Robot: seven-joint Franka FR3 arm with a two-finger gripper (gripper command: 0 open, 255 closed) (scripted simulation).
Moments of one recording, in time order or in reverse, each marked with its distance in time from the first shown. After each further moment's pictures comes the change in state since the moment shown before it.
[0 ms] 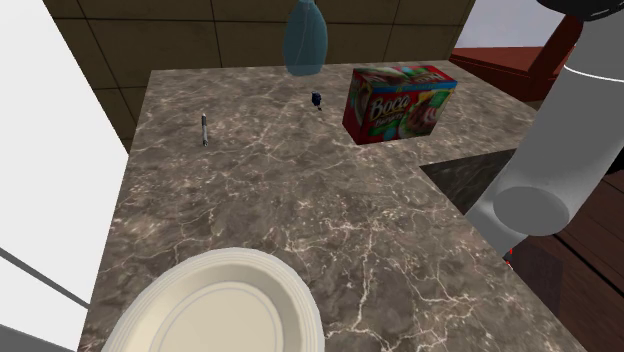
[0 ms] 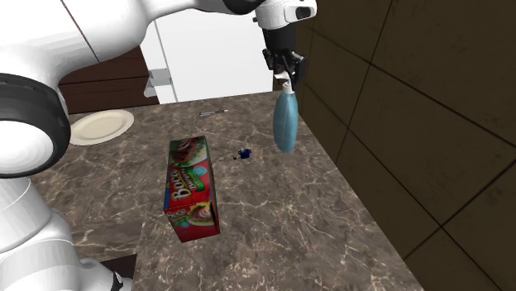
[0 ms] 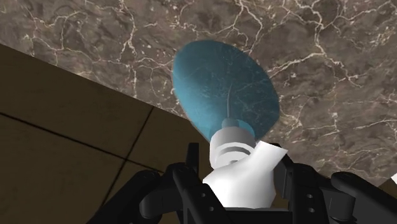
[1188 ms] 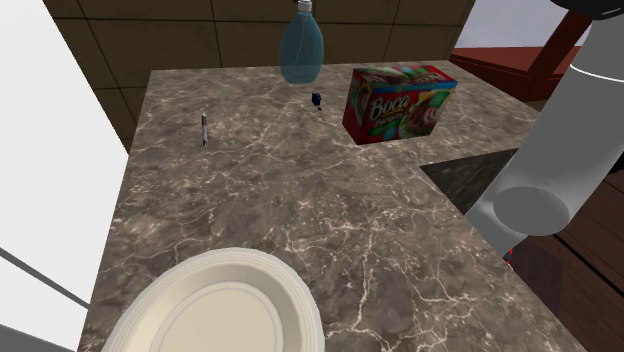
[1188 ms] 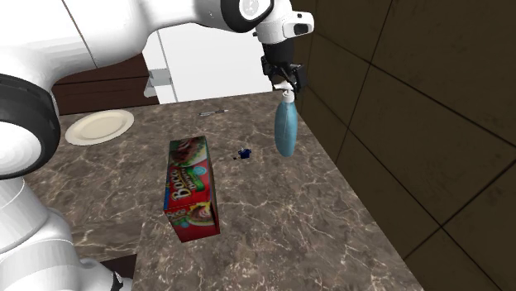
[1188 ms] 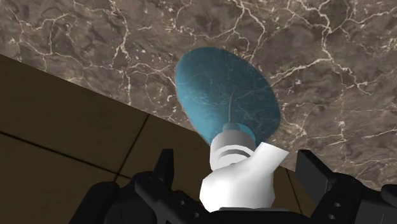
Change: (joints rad) arm 0.001 -0.032 0.001 -0.124 -0.003 0.092 0.007
